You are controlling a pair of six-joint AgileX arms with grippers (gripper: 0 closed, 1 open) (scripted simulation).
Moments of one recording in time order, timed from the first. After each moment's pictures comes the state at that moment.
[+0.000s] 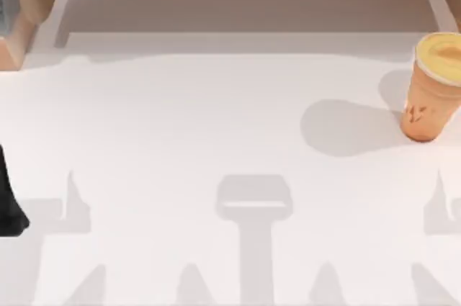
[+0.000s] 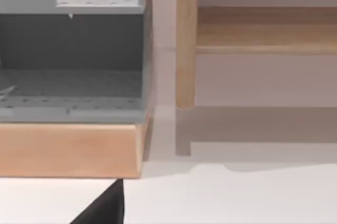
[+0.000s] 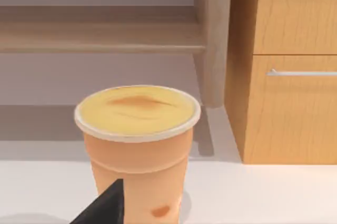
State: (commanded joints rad) left arm 0.00 0.00 0.00 0.00 0.00 0.00; right arm 0.00 0.00 0.00 0.00 0.00 0.00
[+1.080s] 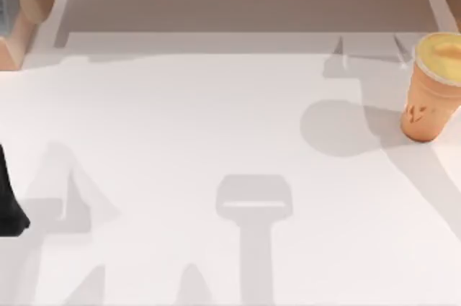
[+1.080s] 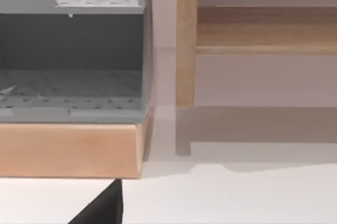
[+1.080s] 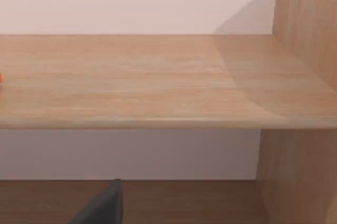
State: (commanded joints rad) left arm 0.00 0.00 0.00 0.00 0.00 0.00; right arm 0.41 1.22 1.19 0.02 0.43 0.01
